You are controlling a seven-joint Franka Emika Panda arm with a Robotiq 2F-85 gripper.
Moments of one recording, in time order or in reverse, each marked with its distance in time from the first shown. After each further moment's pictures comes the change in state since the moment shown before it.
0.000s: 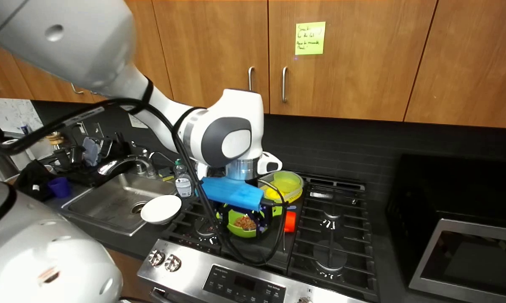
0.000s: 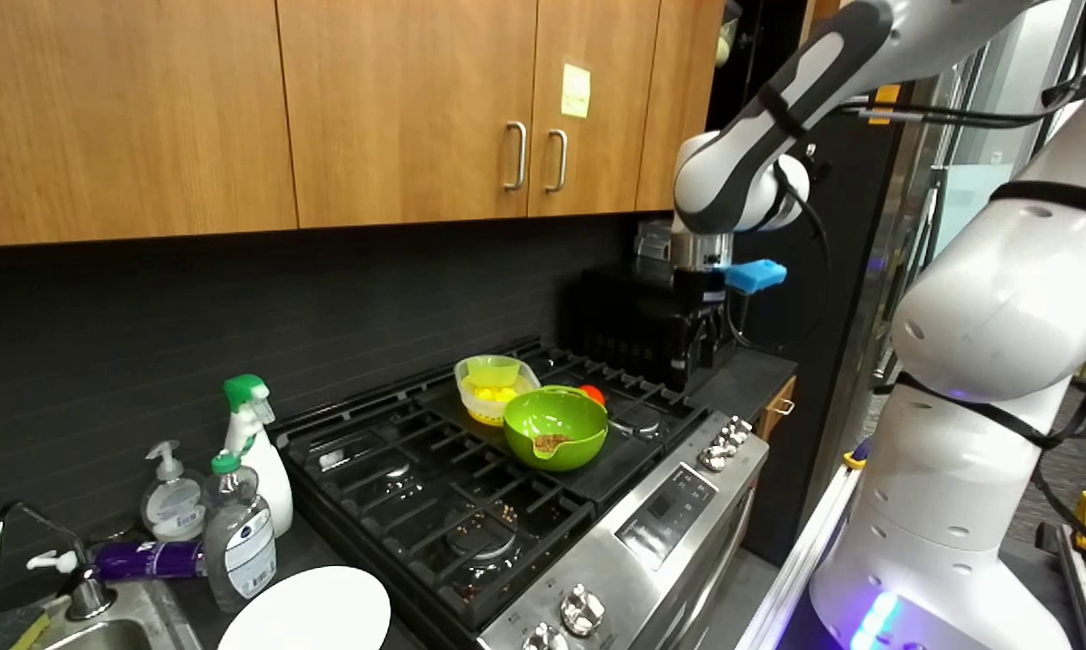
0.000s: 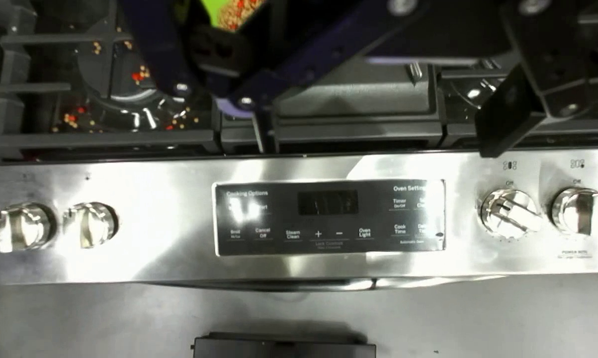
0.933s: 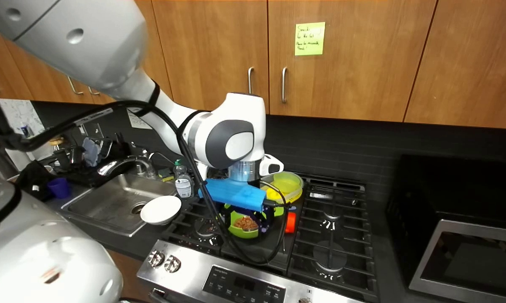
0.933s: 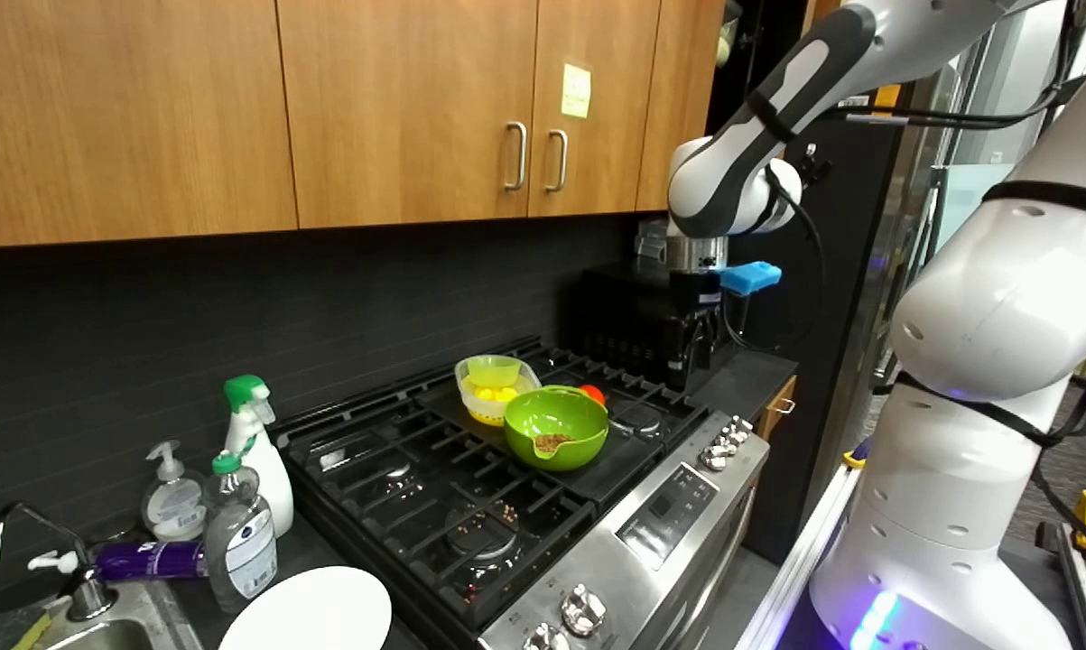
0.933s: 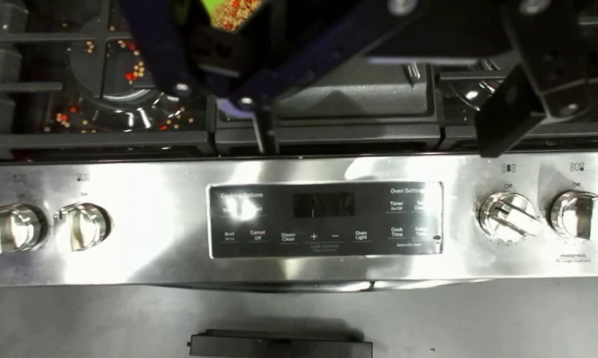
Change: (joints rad) arm -0.001 0.026 0.007 0.019 0.002 0.004 0.000
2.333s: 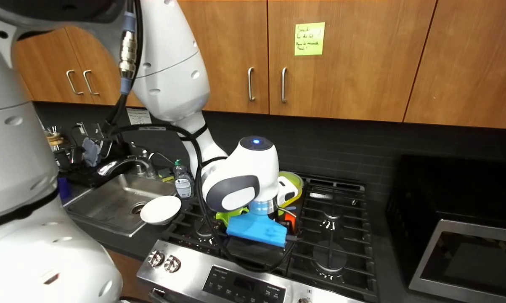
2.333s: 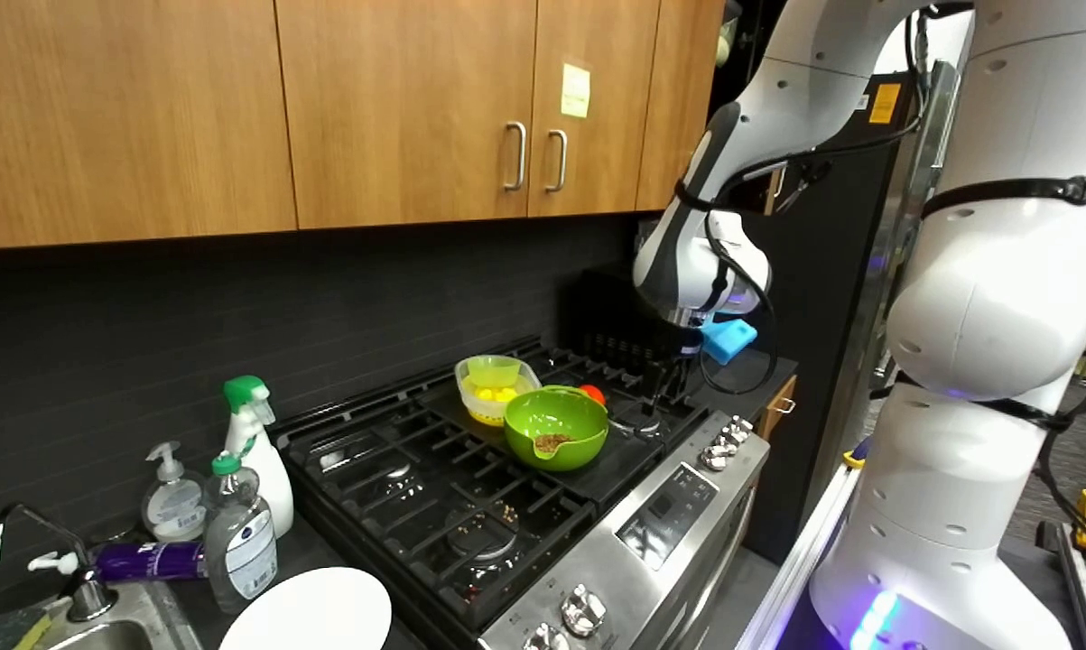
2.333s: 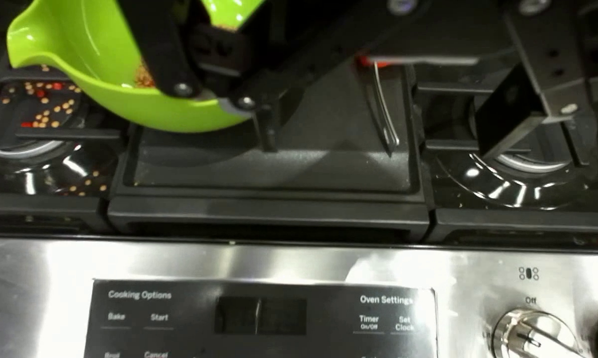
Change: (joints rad) arm -0.020 0.404 0.042 0.011 0.519 0.636 -0.506
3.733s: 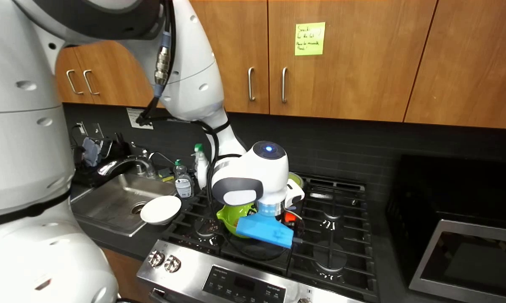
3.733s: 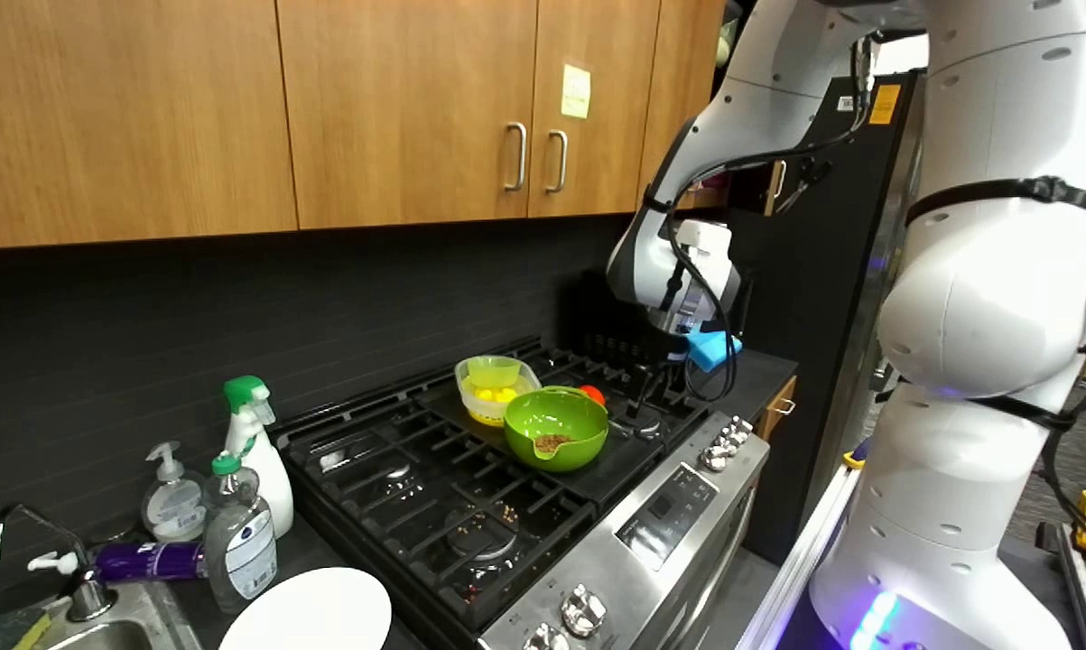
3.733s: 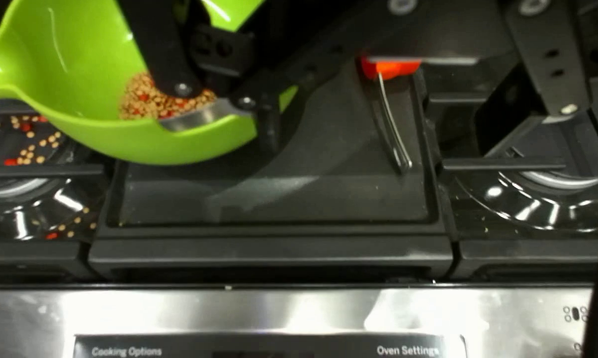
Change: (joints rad) arm -0.061 0.130 0.109 0.126 0.375 -0.017 -0.292
